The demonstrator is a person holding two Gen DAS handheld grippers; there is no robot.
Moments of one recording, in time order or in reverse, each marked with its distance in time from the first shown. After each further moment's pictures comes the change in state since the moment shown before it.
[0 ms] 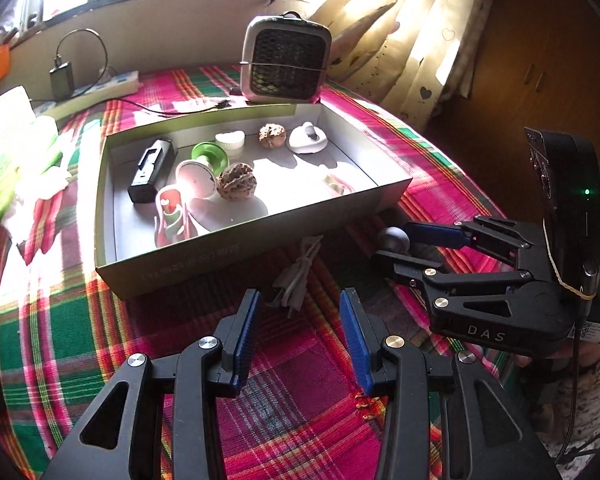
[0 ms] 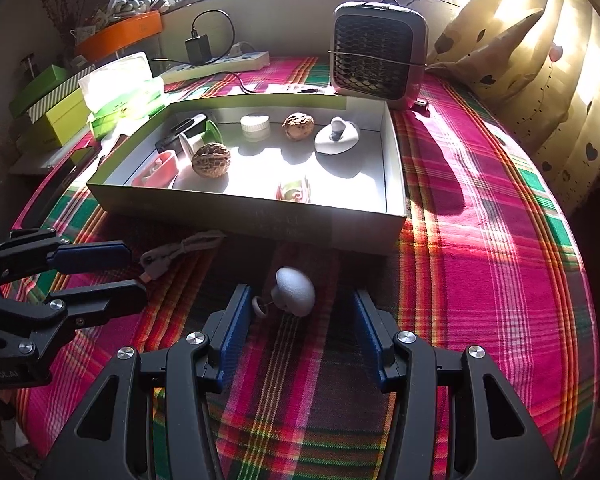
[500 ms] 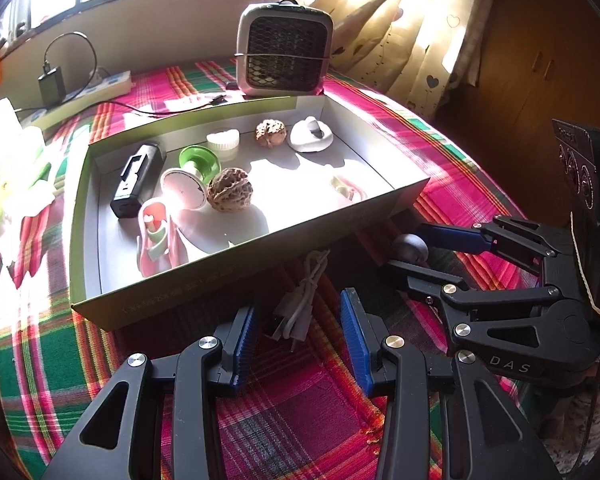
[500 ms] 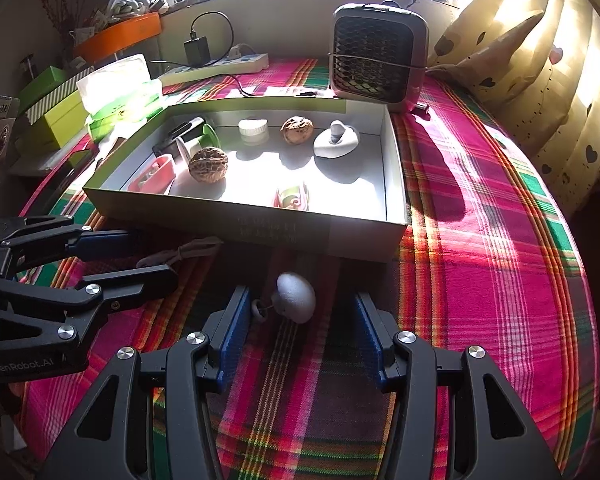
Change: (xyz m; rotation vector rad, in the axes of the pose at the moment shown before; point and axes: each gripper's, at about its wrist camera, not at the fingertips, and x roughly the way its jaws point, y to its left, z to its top) left arm 0.025 -0.004 0.014 0.028 0.035 0.028; right arm 0.002 -0.002 0.002 -0.002 -0.008 0.000
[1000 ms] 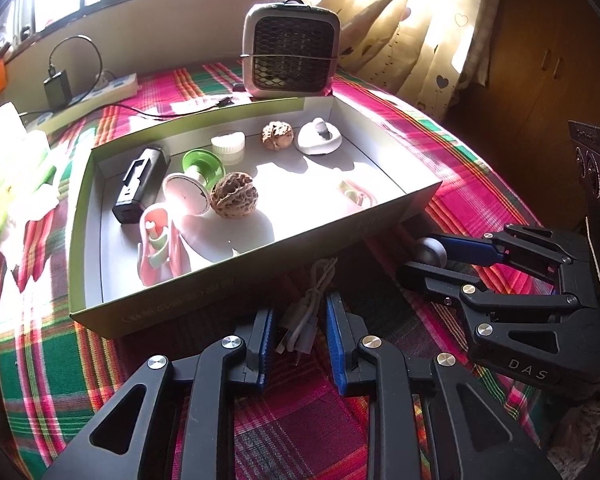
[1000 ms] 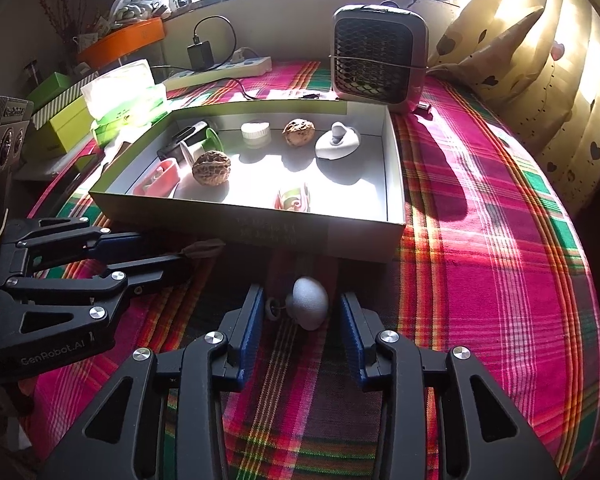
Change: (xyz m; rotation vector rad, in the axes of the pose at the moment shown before) left arm 0.004 -0.003 0.003 -0.007 -0.010 0.045; right arm -0.002 -0.004 0.000 0.009 -0.009 0.033
